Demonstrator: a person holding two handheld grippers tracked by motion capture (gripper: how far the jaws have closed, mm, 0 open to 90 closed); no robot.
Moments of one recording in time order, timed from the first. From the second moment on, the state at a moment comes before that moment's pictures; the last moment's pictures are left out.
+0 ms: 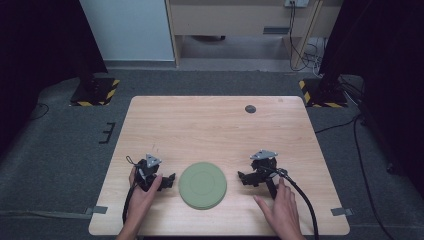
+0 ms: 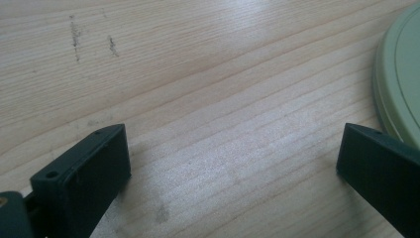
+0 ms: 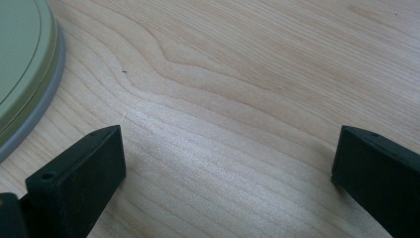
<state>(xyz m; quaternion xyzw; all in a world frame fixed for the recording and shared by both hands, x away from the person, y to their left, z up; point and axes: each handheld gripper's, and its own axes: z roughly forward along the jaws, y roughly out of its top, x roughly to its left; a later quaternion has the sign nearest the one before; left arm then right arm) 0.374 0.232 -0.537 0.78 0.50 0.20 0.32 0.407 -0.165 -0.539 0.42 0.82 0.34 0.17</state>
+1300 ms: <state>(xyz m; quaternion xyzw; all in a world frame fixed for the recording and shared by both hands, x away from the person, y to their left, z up) 0.329 0.219 -0.527 0.83 0.40 0.15 0.37 0.358 -0.115 -0.524 0.32 0.86 0.38 0.15</state>
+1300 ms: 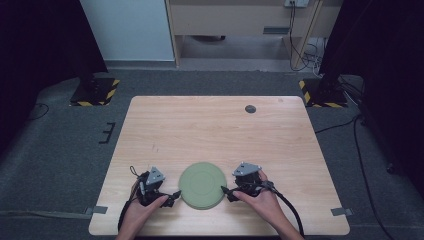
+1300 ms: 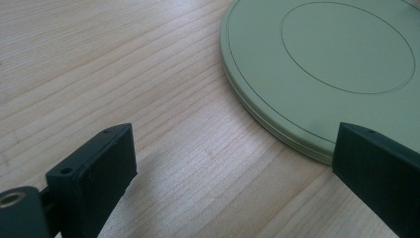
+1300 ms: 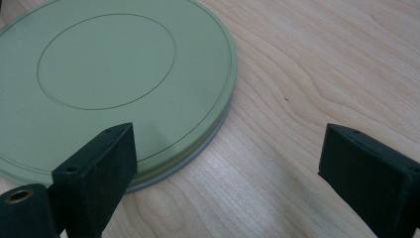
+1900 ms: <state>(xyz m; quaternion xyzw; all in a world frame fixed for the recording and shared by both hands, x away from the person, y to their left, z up) 0.338 0.215 -0.530 0.83 0.41 0.15 0.36 0.362 -0.114 -0.526 0.33 0.86 0.36 0.15</state>
